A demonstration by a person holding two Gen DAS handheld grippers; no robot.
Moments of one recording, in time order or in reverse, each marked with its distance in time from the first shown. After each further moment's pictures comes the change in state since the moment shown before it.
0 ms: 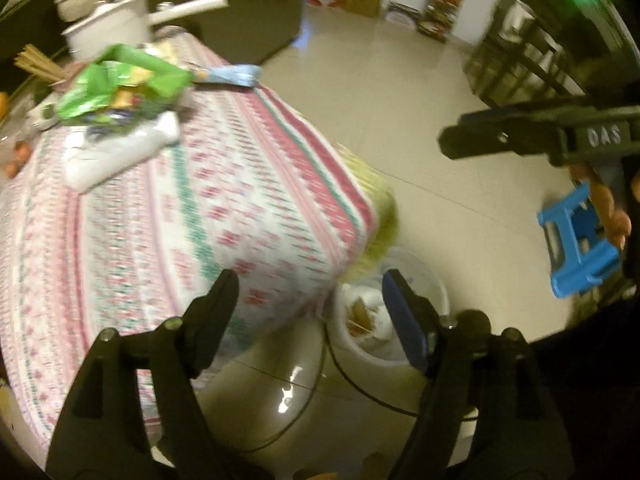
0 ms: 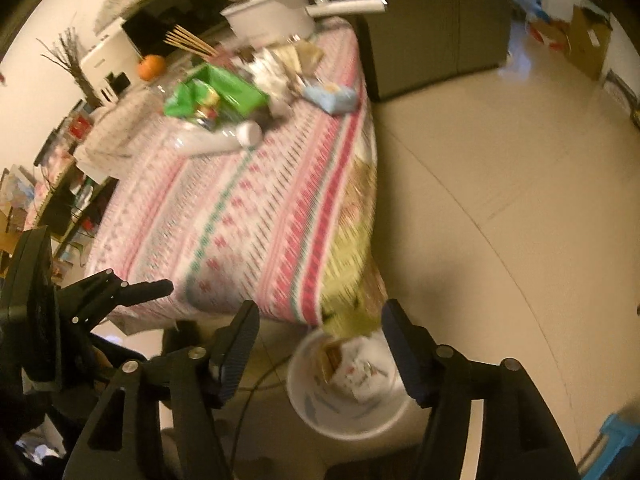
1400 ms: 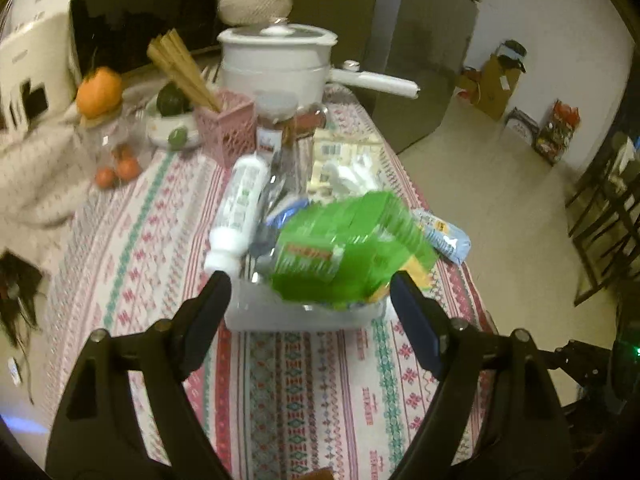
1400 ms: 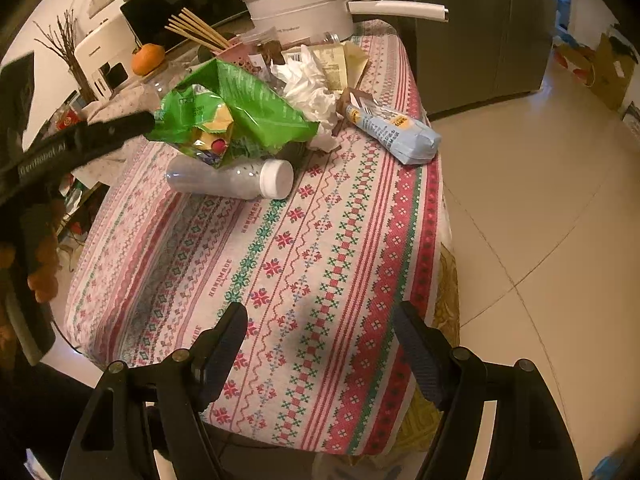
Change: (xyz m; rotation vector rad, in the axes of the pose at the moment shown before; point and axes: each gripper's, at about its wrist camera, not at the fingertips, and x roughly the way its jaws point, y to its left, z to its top) left arm -0.003 0.186 0.120 -0.330 -0.215 0.253; right arm 0.103 0.047 0.082 -0.046 0.020 -0.020
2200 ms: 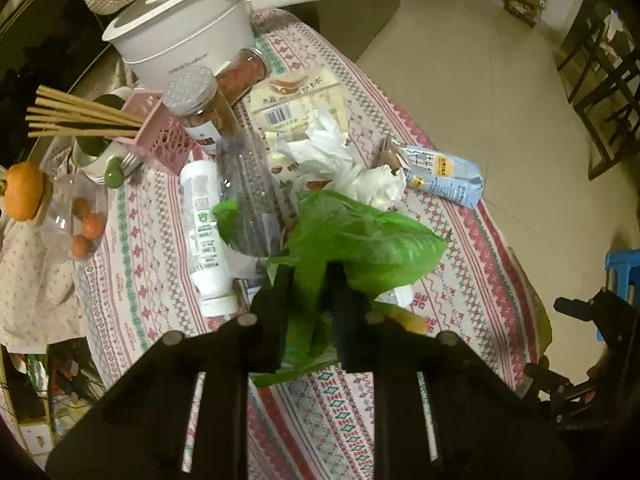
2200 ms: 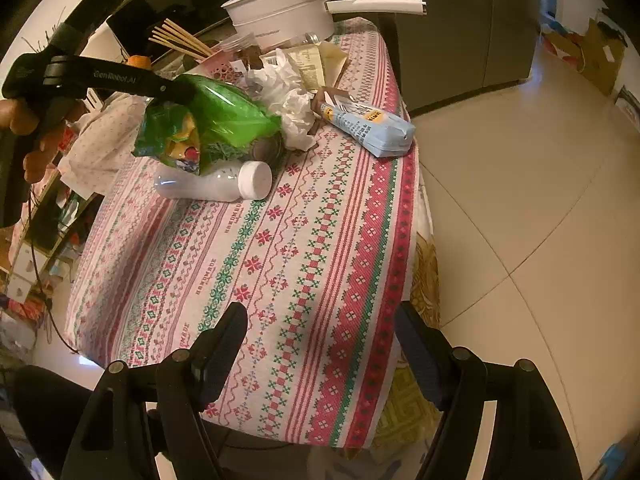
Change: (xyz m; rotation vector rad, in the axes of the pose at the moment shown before) left arm 0.063 -0.037 0.067 0.329 0.387 0.006; right arm -0.008 -0.018 -0.004 0.040 -0.008 -0.004
